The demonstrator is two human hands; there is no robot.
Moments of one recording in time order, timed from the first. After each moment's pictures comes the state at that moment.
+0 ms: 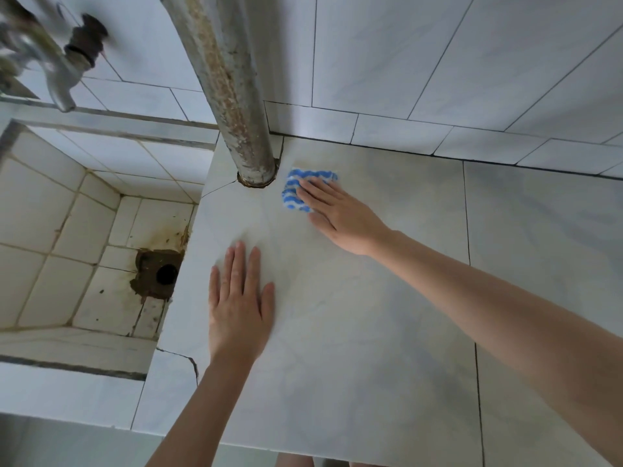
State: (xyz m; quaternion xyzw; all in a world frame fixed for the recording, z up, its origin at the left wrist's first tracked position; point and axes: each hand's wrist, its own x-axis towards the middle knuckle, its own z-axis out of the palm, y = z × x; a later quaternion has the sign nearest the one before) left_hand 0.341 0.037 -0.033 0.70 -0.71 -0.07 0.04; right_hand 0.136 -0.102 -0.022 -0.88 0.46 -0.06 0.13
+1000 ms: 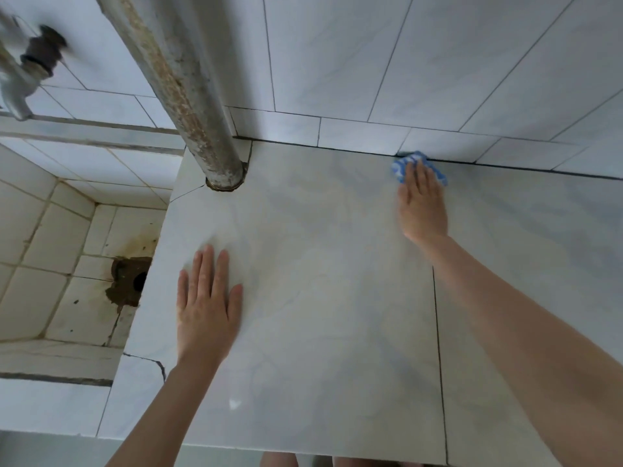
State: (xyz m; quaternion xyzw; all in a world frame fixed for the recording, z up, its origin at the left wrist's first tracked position) left_hand 0.341 0.039 -0.034 0.69 -0.72 -0.07 0.05; right_hand -0.014 -0.091 -0.033 -0.61 0.78 -0.06 0.10
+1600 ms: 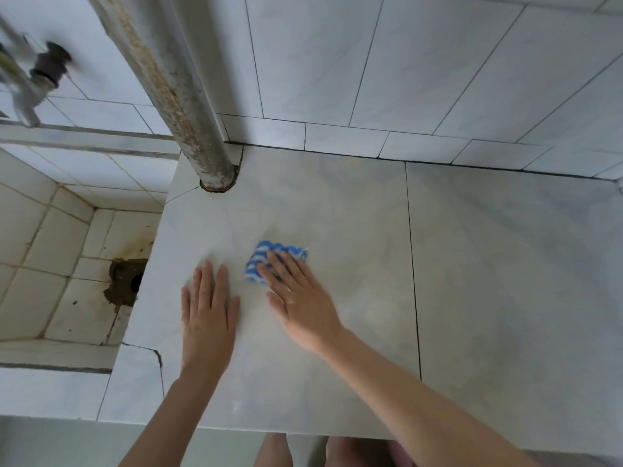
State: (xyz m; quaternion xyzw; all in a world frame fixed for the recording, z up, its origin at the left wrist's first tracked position) left_hand 0.331 0.070 -0.036 0.69 -0.71 -0.08 0.08; right_hand 0.156 0.050 -0.036 -0.82 0.53 -0.16 0.14
